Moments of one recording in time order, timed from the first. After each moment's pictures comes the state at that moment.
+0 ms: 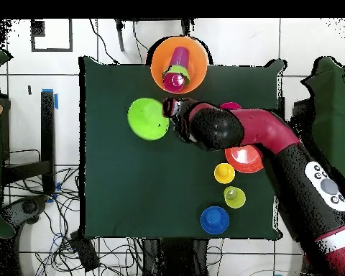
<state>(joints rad) -0.93 -0.60 0.94 1.71 -0.43 0.54 1.96</state>
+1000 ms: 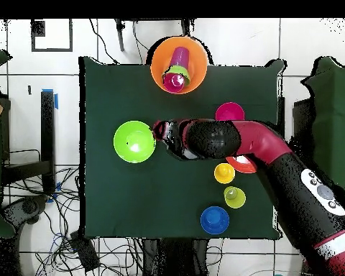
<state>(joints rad) -0.95 -0.60 0.93 1.80 -0.35 0.70 1.96</state>
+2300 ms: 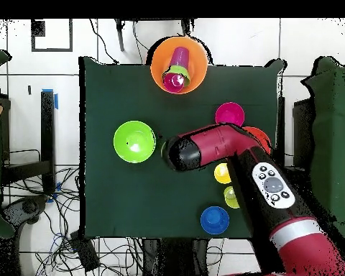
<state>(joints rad) -0.62 -0.65 0.55 1.71 -0.72 0.67 1.96</state>
